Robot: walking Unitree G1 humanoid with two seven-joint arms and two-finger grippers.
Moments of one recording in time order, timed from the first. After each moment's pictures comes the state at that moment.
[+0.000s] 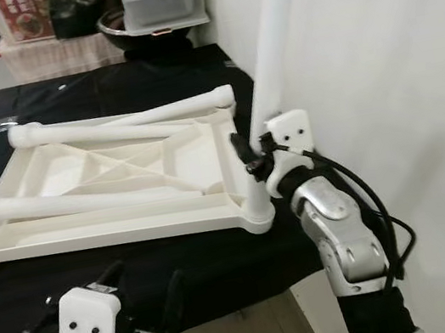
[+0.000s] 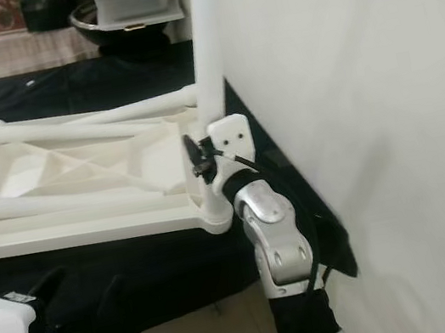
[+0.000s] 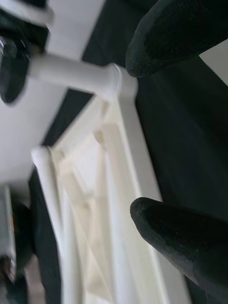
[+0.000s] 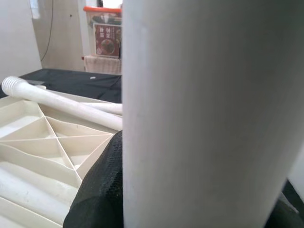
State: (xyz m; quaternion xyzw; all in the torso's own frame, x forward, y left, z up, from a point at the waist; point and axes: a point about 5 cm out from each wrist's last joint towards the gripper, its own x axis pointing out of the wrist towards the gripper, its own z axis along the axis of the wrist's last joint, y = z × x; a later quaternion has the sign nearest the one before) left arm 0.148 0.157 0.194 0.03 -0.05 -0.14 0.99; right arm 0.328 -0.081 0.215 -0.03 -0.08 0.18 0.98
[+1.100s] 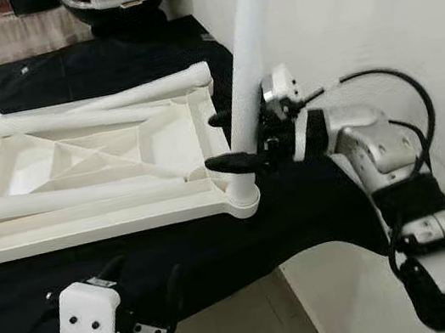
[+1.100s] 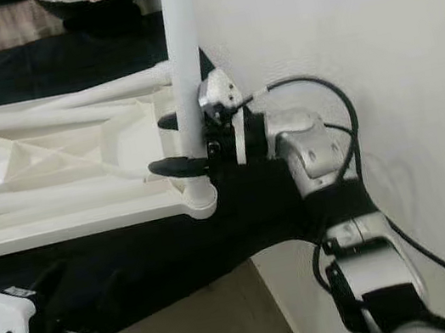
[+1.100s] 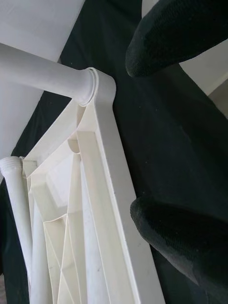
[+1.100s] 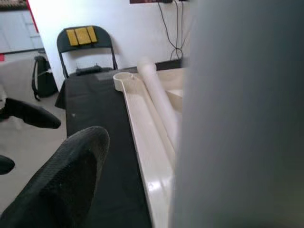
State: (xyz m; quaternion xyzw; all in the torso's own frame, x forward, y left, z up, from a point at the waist) left arm 0.139 0.160 0.188 0.02 -0.02 -0.12 0.99; right arm 0.356 -0.118 0.275 -0.08 -0.05 0.65 0.76
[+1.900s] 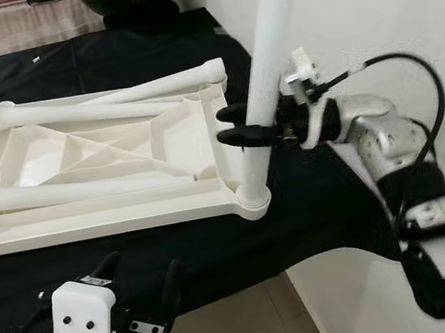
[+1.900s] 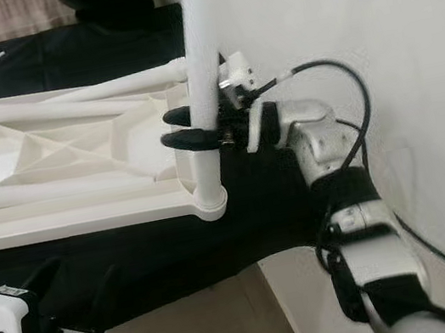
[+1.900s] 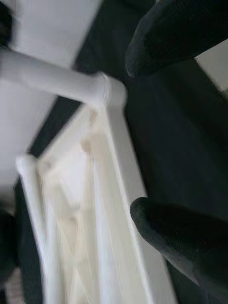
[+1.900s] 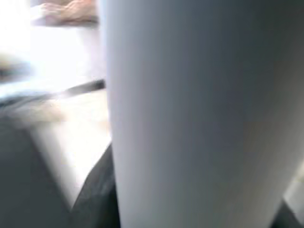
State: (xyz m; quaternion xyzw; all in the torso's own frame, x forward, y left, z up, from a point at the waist) left arm 0.141 0.159 0.193 0.02 -0.04 -0.12 0.99; right arm 0.349 -0.098 0.235 -0.02 -0.07 0.42 0.91
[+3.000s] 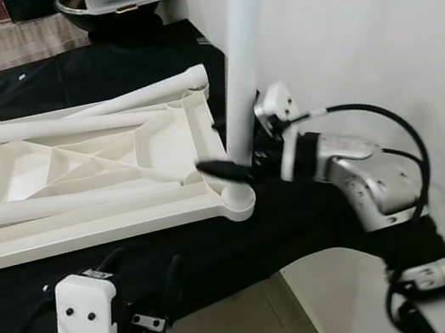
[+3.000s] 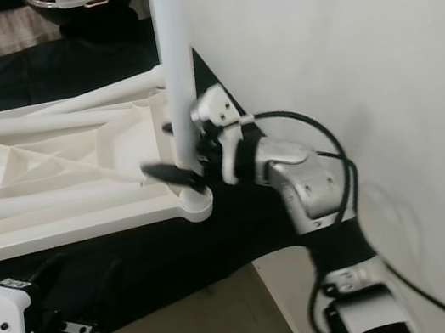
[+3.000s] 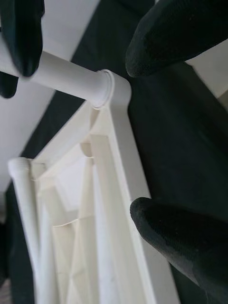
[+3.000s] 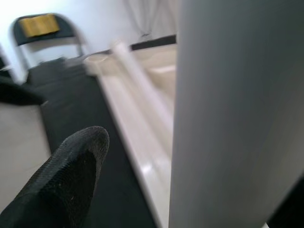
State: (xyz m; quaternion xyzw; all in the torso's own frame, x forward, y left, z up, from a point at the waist) left arm 0.142 0.160 0.187 0.00 -0.02 -0.13 0.99; right arm 0.332 -0.110 0.235 -0.08 -0.02 0.60 0.79
